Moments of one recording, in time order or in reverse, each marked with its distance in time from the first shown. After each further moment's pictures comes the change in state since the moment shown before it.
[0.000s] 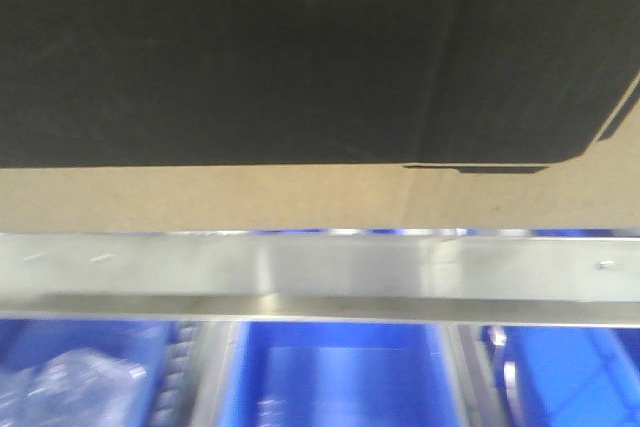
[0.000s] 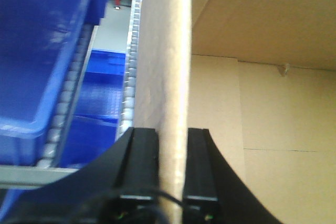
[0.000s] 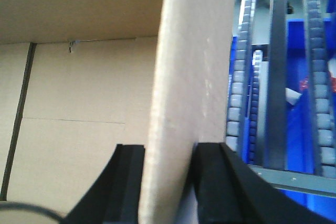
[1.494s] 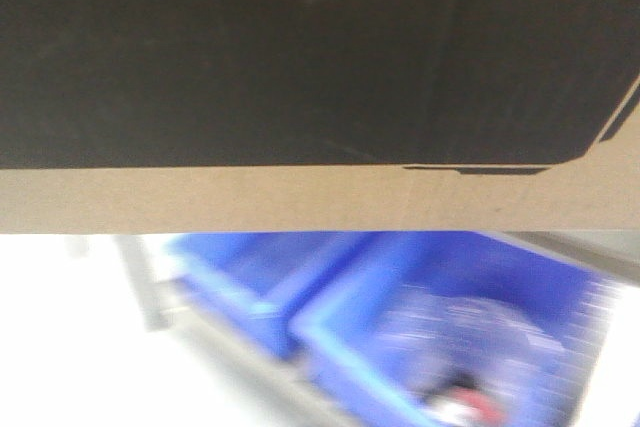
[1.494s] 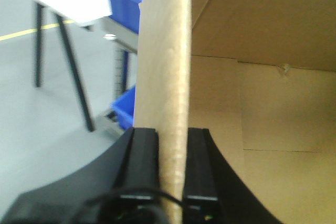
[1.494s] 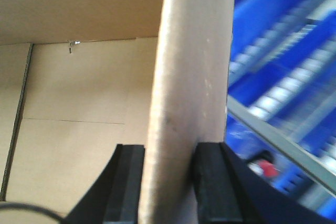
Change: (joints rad) left arm 0.000 0.000 0.002 0.000 0.000 0.000; right arm 0.000 0.000 0.000 0.000 0.000 0.000
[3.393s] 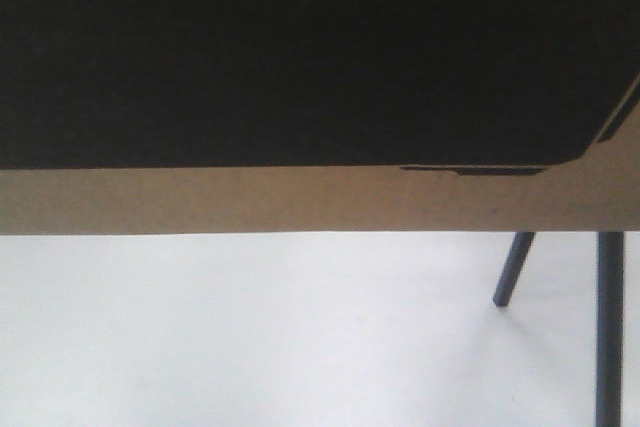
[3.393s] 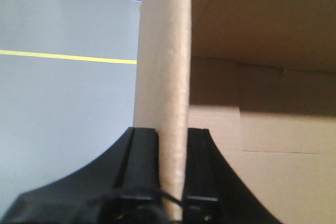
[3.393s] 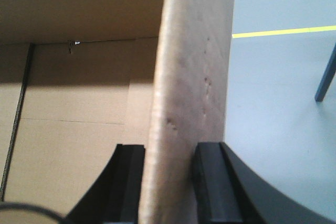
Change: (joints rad) left arm 0.000 -0.002 0.000 0.000 0.000 0.000; right arm 0.000 0.000 0.000 0.000 0.000 0.000
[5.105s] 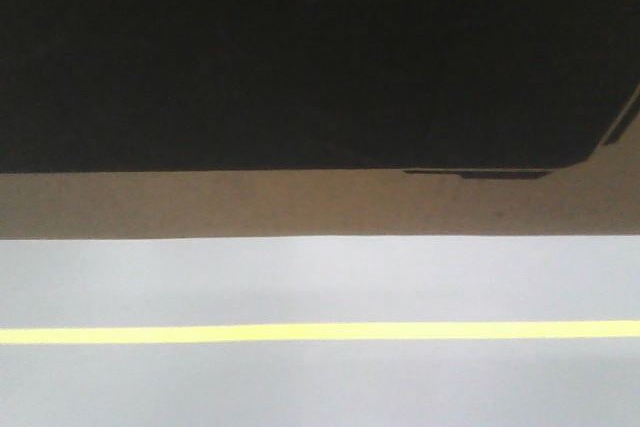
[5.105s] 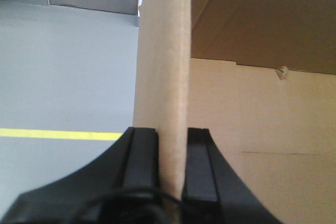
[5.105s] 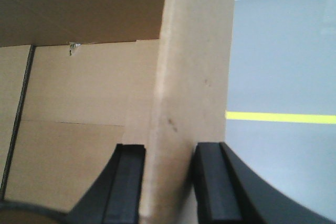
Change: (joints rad) left arm 0.001 0.000 0.000 -0.004 0.000 0.000; right arm 0.000 0.000 0.000 0.000 0.000 0.000
